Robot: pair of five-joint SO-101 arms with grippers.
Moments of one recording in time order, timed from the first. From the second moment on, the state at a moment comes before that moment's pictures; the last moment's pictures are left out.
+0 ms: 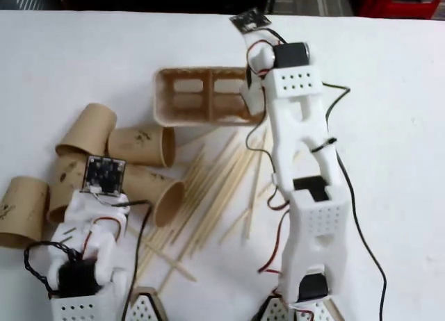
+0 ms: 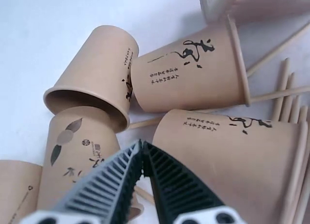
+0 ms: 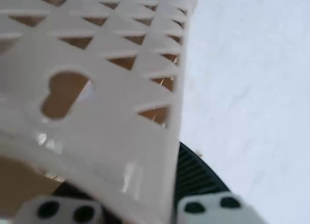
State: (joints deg) left arm -11.1 -103.7 87.0 65.9 -15.8; right arm -12.2 30.3 -44.2 97.7 18.6
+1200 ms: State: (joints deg) left arm -11.1 -103.7 87.0 65.9 -15.8; right arm -11.0 29.3 -47.1 98.3 16.7
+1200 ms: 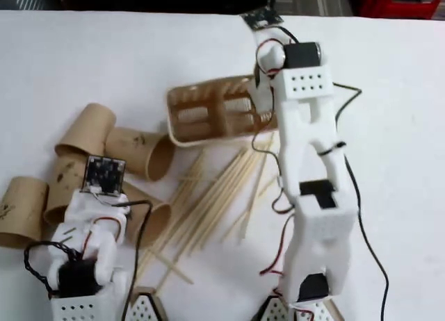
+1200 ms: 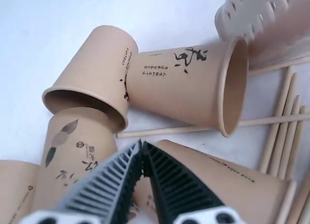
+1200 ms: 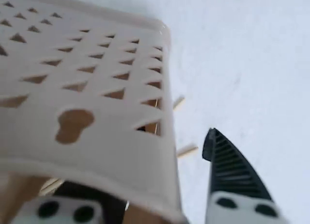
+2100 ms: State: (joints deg) left arm -12.4 -103.7 87.0 65.9 -15.8; right arm -14.7 23.3 -70.6 98.3 8.7
